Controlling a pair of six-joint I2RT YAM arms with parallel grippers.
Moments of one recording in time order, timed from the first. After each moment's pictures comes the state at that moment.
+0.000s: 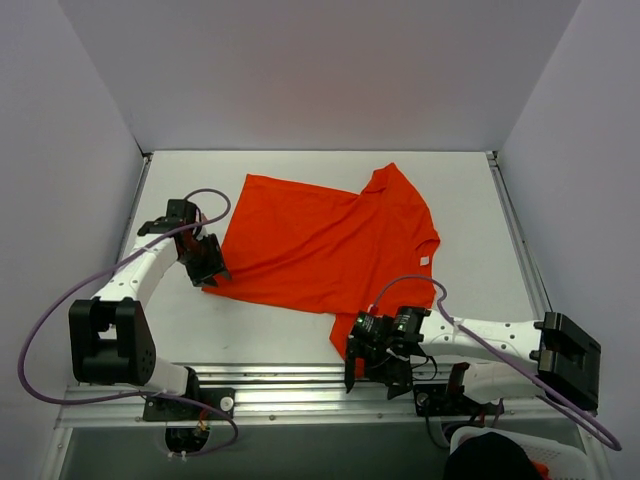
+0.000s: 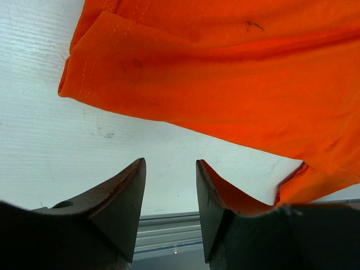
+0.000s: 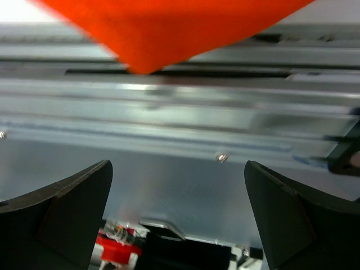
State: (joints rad) left arm -0.06 1.47 1.06 -0.86 0.19 -0.44; right arm 1.16 1.22 0.64 -0.84 -0.20 1.28
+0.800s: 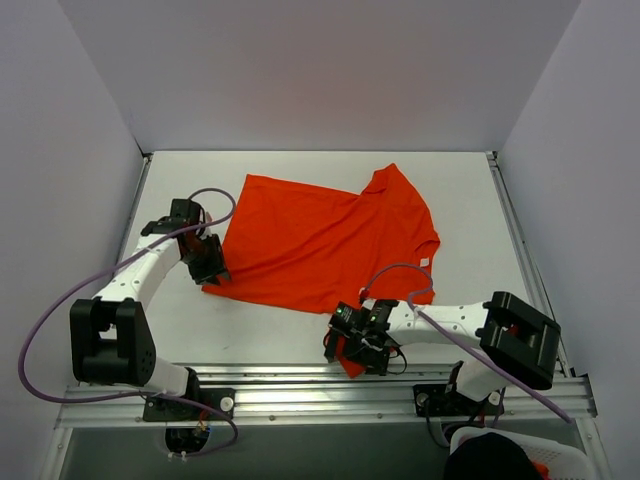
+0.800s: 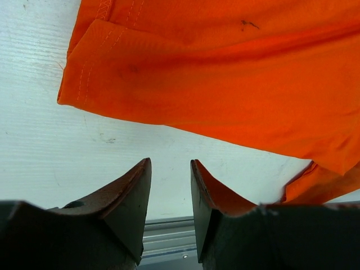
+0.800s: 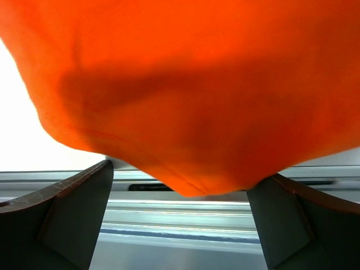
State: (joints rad) left arm -0.08 1.47 1.06 -0.84 0.17 -0.41; right arm 1.10 1.47 0.68 -0.59 0.04 1.38
